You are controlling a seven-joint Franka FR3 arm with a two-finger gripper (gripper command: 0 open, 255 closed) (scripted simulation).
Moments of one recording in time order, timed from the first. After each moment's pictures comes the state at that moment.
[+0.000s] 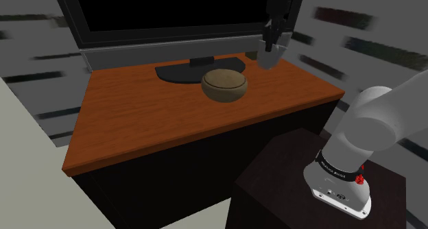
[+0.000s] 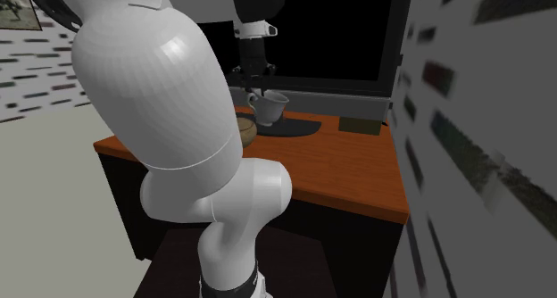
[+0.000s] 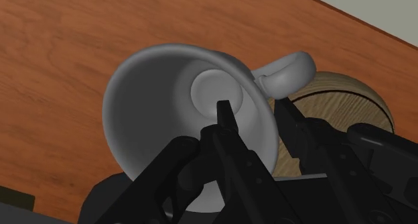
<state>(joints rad) -0.02 -0.58 -0.07 -2.24 -0.11 1.65 -0.09</state>
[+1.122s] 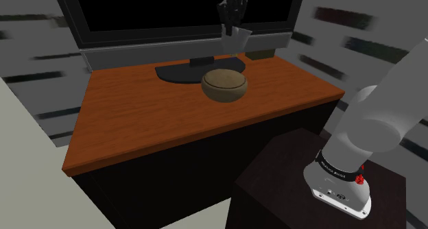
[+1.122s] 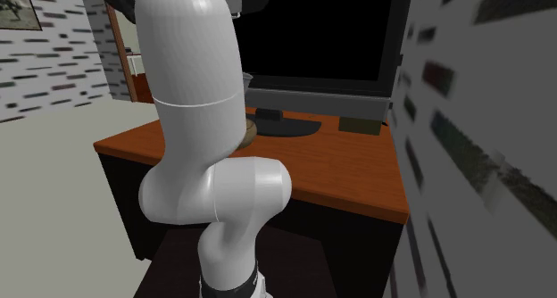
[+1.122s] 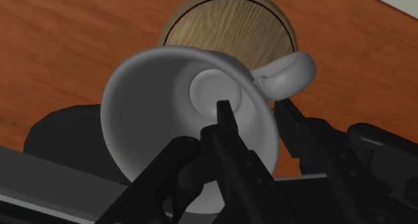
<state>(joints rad) 0.06 -0.23 0.09 -1.78 -0.05 1.53 0.12</state>
